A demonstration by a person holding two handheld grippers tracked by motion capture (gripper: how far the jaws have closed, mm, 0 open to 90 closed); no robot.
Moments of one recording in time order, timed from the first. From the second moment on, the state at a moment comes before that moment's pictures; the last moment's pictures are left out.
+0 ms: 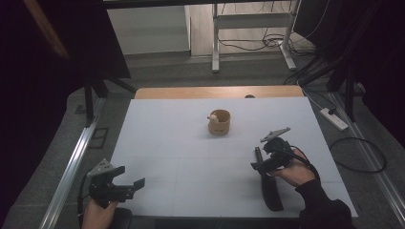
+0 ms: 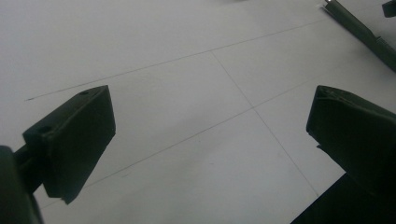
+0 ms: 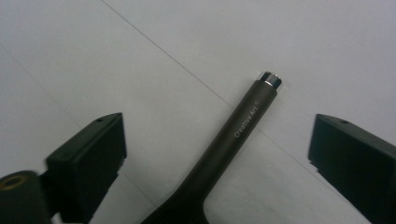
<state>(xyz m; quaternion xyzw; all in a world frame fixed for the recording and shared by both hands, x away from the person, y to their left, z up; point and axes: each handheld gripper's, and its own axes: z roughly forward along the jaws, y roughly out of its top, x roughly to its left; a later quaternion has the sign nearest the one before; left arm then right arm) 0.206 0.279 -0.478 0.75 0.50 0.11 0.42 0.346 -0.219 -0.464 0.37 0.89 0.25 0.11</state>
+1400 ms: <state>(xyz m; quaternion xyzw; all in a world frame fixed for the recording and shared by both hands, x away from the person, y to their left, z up) 0.209 0.280 -0.479 0.74 0.51 0.11 0.42 0.389 -0.198 -0.478 0.35 0.90 0.25 0.09</state>
